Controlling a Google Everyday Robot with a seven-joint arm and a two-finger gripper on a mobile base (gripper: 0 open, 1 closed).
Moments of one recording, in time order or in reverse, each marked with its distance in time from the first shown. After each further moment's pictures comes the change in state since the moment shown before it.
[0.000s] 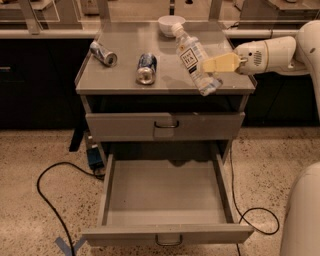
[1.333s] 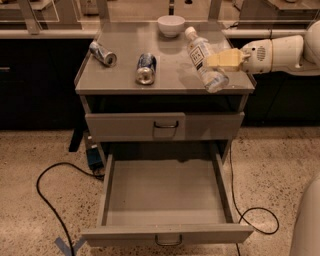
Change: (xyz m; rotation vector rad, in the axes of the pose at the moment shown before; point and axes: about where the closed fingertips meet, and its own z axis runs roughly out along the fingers) arm 0.000 -0.036 -0.026 0.224 -0.029 0.242
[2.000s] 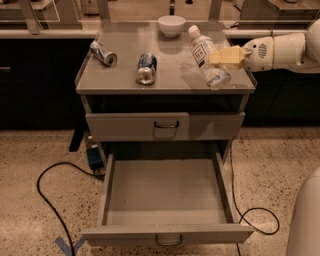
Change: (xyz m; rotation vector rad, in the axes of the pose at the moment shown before) arm -0.008 -0.011 -0.003 0.046 -0.012 0.022
